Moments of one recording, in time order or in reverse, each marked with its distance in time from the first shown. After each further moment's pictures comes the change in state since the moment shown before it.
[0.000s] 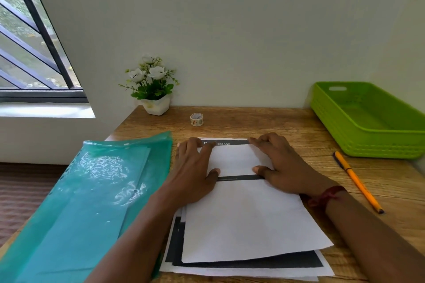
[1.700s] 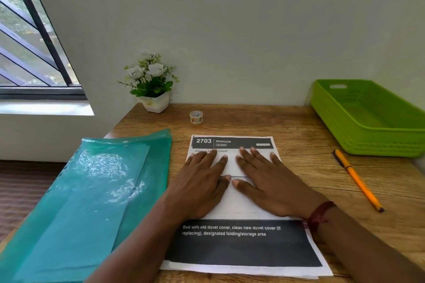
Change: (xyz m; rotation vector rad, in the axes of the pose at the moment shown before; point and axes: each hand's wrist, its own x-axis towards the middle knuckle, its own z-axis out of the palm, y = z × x) left_hand -0.018 0.018 -0.002 0.224 -0.230 0.126; right_hand -0.021 -0.054 0.005 -0.247 -0.373 0.054
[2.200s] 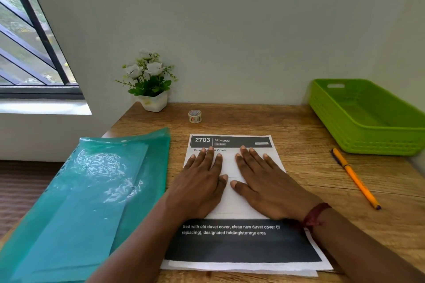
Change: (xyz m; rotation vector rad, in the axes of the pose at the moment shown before) left_hand 0.002 0.003 0.006 -0.007 -0.134 -0.057; right_hand -0.002 -0.006 0.007 -0.003 -0.045 0.045
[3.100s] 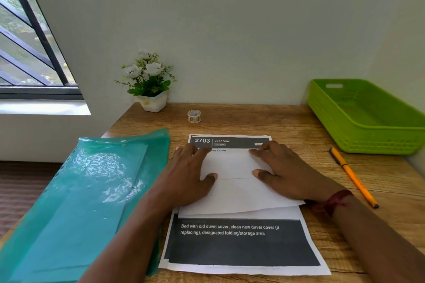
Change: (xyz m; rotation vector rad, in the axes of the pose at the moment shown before) left_hand -0.002 -0.025 -0.012 -0.266 0.177 -0.084; right_hand 0.002 0.049 -0.013 0.142 0.155 -0.010
